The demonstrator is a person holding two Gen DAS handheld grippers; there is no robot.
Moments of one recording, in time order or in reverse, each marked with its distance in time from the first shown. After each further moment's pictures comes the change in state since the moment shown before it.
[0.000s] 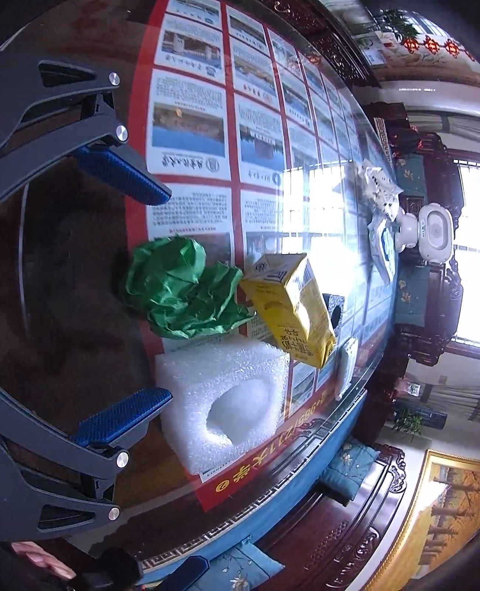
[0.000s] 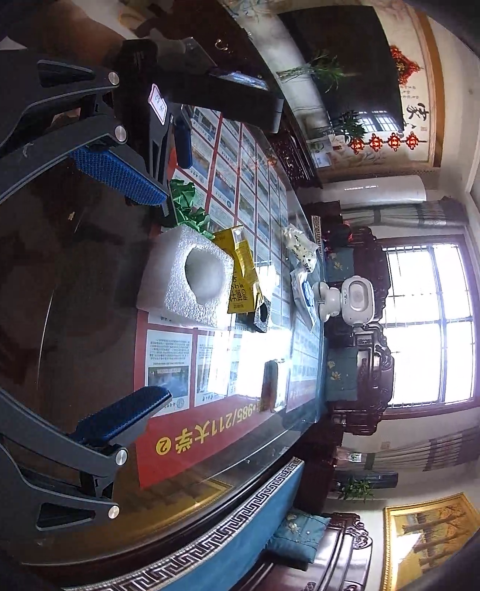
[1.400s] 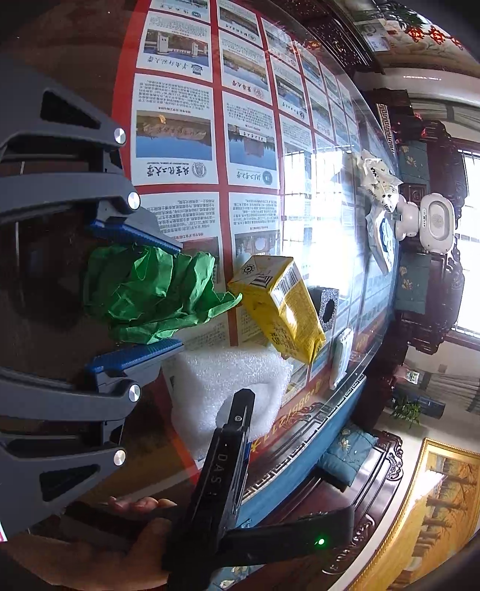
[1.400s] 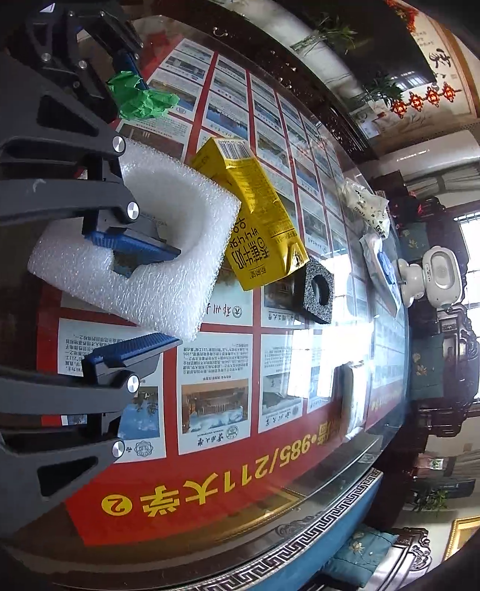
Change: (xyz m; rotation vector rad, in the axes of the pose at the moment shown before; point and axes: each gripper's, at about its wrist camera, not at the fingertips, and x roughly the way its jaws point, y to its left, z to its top) left arm -0.015 0.016 0.008 0.000 0.000 -0.078; right arm 0.128 -0.027 0.042 0.064 0.318 -0.001
